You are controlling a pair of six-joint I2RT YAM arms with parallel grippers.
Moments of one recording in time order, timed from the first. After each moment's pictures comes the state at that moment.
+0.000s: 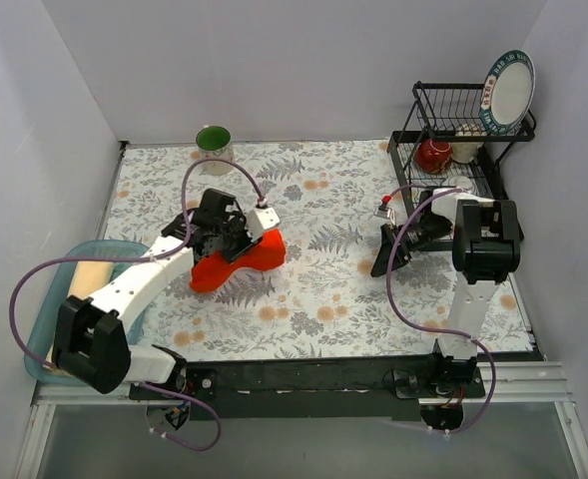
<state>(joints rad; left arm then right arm) -0.48 1.35 0.99 -0.53 0.22 0.63 0.01 2.06 1.31 -1.36 -1.06 -0.92</state>
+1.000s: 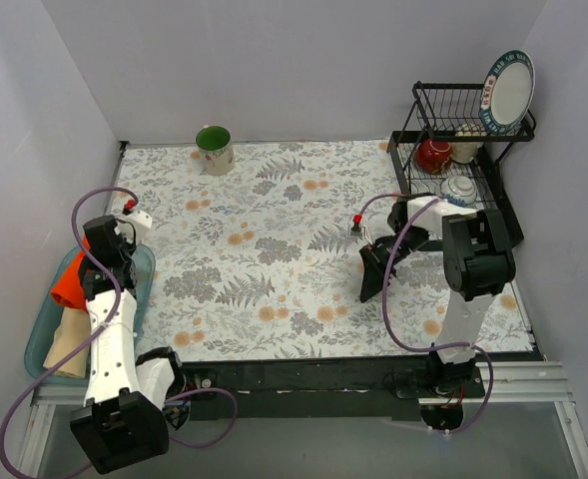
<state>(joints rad) 0.29 0.89 0.78 -0.49 -0.32 0.87 0.22 1.93 1.19 -1.33 -1.00 -0.95</state>
